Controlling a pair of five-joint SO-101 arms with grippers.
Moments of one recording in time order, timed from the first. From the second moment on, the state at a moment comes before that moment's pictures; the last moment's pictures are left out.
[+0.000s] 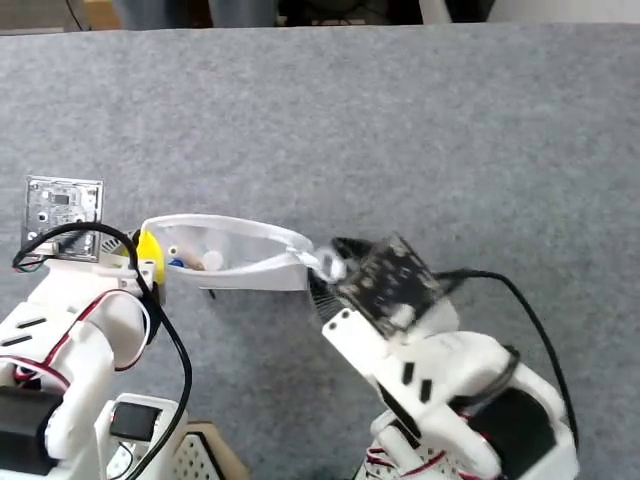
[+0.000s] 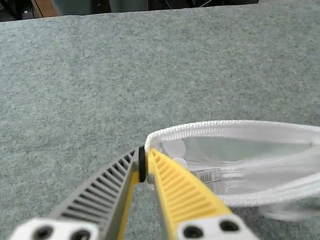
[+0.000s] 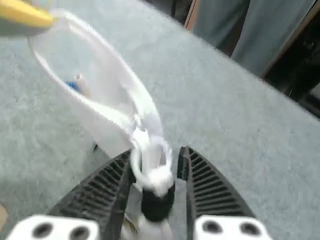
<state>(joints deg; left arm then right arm) 3.4 -64.0 25.6 89.3 0.7 -35.3 -75.1 38.2 77.1 13.1</state>
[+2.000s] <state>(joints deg) 3.6 -64.0 25.6 89.3 0.7 -28.8 -80.0 72.7 59.8 12.9</state>
